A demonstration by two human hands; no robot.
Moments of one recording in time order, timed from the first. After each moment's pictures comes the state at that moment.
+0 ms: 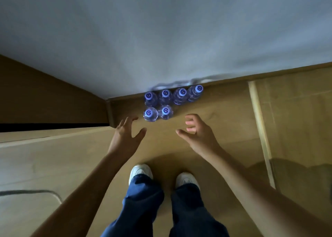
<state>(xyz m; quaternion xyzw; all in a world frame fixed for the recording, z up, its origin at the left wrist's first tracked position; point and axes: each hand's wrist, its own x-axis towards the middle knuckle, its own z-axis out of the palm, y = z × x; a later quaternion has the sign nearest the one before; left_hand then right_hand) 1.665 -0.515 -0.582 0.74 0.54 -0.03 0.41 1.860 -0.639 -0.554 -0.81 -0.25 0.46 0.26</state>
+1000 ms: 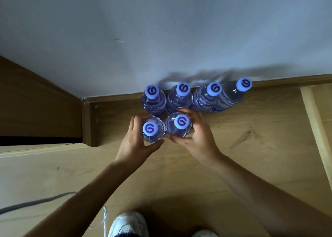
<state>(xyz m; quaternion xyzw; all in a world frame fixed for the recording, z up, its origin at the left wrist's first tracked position) 1.684 -0.494 -0.830 0.78 0.42 0.16 0.43 1.859 -0.581 -0.829 -0.76 -0.42 0.32 0.39</state>
